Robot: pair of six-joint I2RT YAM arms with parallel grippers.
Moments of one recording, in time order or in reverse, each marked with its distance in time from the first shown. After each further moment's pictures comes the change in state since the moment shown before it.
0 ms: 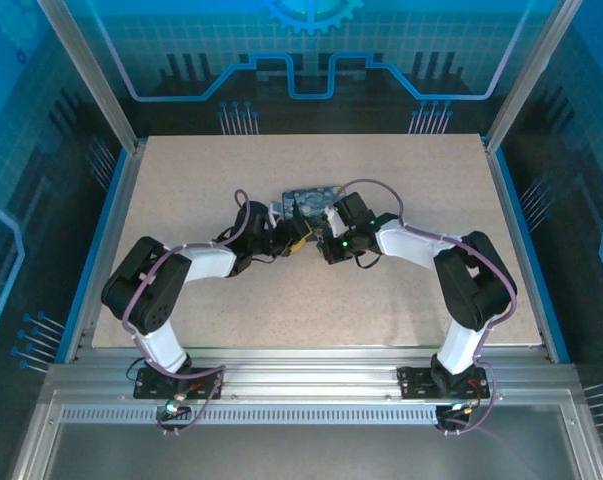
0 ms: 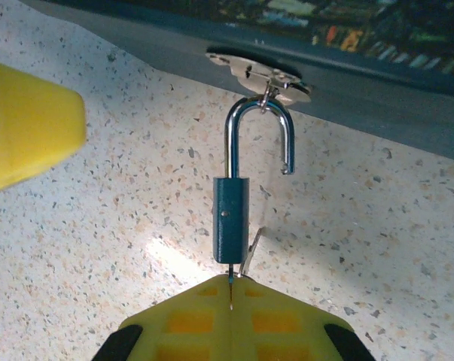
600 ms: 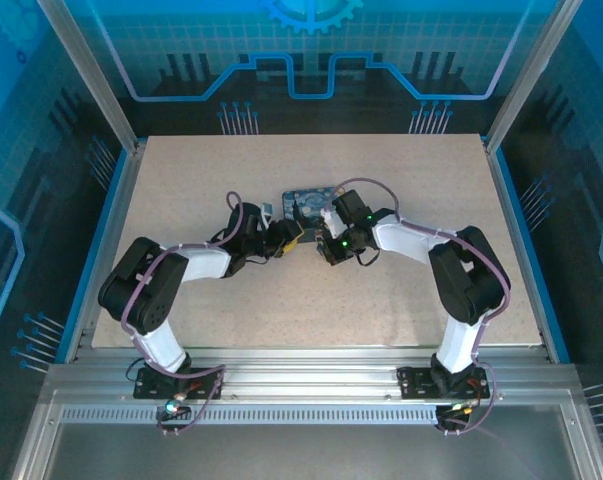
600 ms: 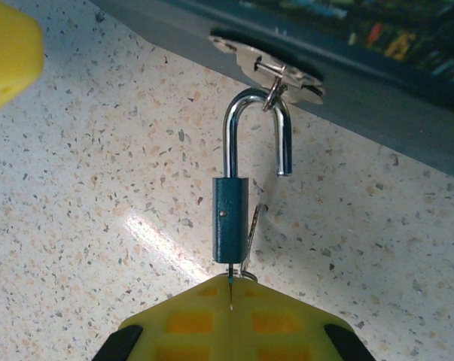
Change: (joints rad) left arm 0.041 -0.006 -0.033 0.001 0.000 0.005; right arm -0.006 0.055 0.055 -0.070 -0.007 -0.129
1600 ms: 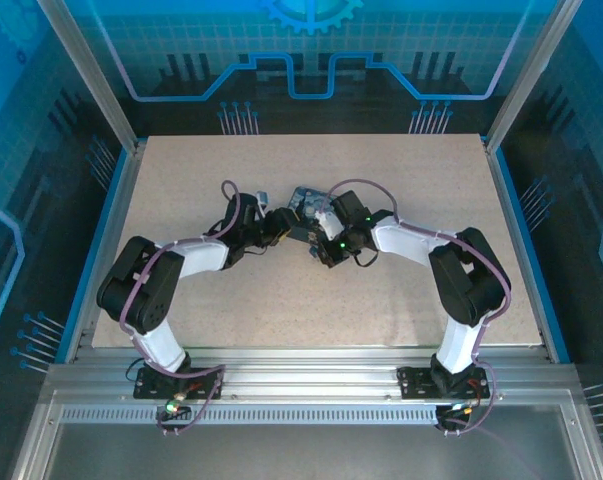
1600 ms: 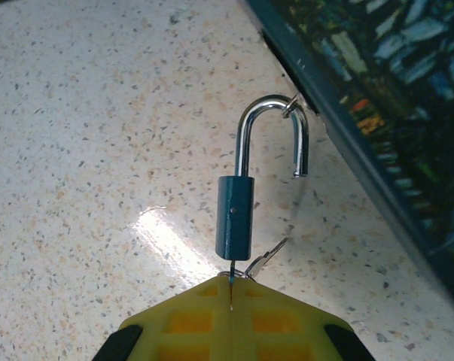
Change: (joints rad) left arm 0.037 -0.004 0.072 -0.066 -0.082 0.101; right arm 0.023 -0.017 -0.010 0.024 -0.075 -0.053
